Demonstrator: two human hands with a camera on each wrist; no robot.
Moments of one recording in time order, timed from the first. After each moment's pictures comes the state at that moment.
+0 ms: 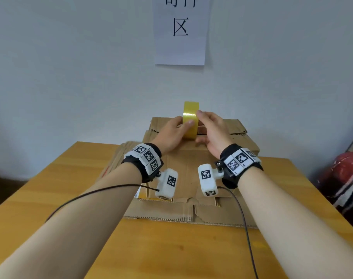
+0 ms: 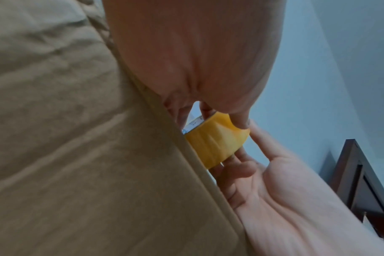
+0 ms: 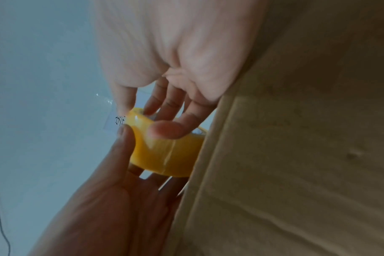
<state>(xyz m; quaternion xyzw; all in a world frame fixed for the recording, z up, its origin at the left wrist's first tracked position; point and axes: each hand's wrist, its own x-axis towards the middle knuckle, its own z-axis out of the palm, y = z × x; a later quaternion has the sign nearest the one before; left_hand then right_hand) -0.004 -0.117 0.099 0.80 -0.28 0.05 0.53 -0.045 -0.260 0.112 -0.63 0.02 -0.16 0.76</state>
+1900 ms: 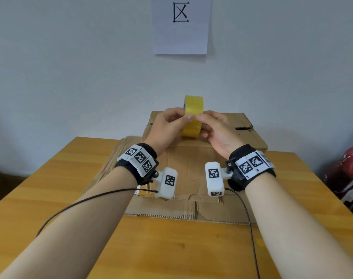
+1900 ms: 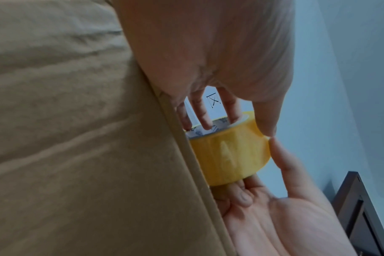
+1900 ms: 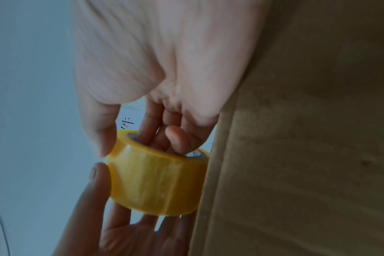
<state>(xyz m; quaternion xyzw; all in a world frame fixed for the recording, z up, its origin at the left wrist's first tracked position) -0.013 -0.111 0.093 0.67 -0.26 0.07 0.69 -0.044 -0.277 0.097 -0.61 -0.08 -0.10 0.78</state>
